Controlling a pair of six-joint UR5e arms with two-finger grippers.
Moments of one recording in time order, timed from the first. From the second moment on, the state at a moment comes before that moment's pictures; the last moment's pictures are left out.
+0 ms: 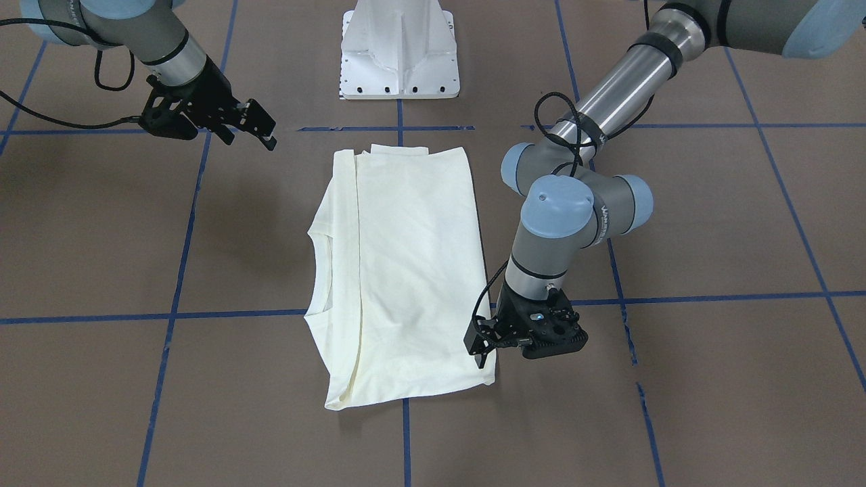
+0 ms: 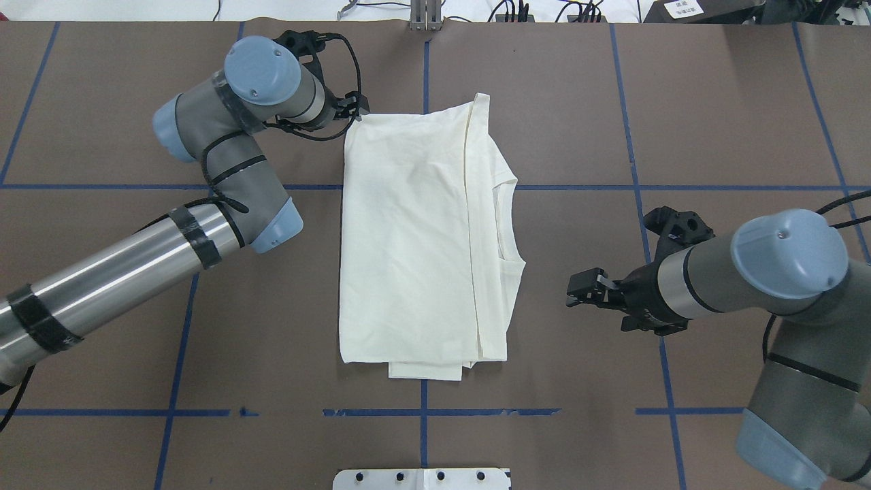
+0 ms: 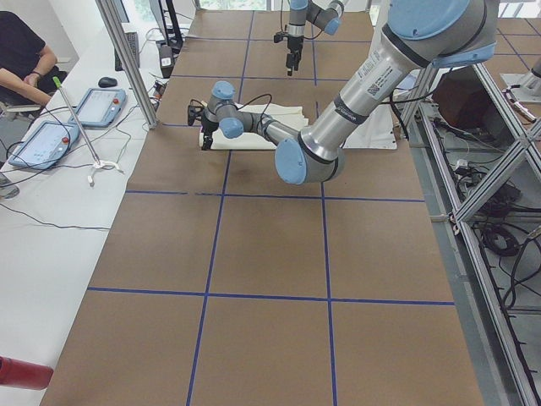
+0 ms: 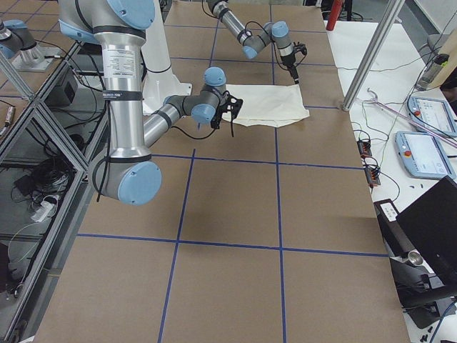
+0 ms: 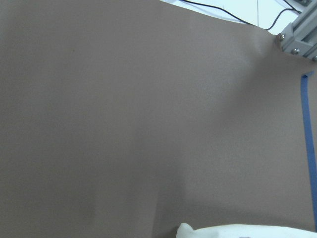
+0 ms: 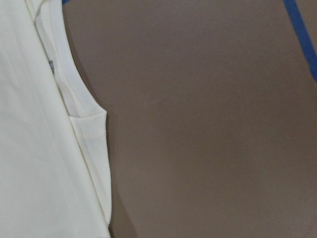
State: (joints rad) left arm -0.76 -2.36 -1.18 -2.12 -1.76 -1.25; right arm 0.54 -1.46 2.07 -1.22 1.97 1.63
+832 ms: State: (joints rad) left arm -0.71 -2.06 -1.84 -1.80 -1.83 -1.15; right arm 0.33 -1.03 1.89 -1.73 1.73 1.47
